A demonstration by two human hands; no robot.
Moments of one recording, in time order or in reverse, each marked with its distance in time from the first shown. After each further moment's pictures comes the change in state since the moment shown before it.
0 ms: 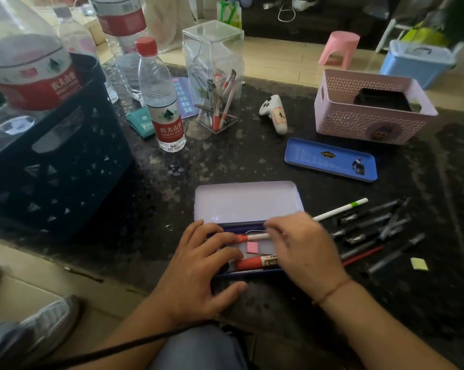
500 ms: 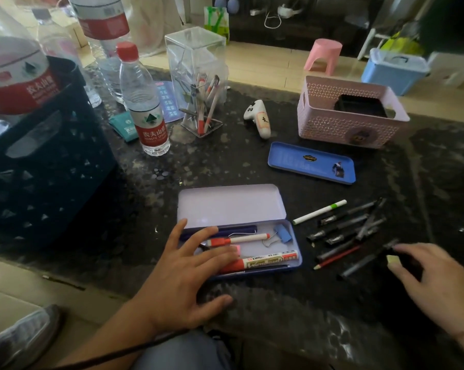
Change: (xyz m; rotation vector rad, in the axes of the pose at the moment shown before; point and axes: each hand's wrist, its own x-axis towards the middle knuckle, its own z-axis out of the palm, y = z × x) left_hand -0.002 0.002 -0.001 0.123 -0.086 0.085; right_hand -0.097 0.151 -0.093 -0.321 -0.088 0.649
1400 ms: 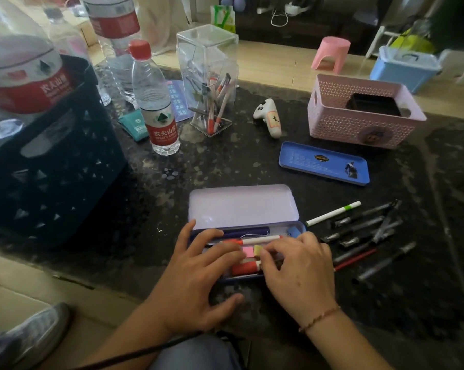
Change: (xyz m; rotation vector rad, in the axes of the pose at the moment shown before) left_hand 0.000 0.000 -0.001 -0.042 0.043 -0.033; right_hand -0.044 -0.197 0.048 0.196 0.138 -0.368
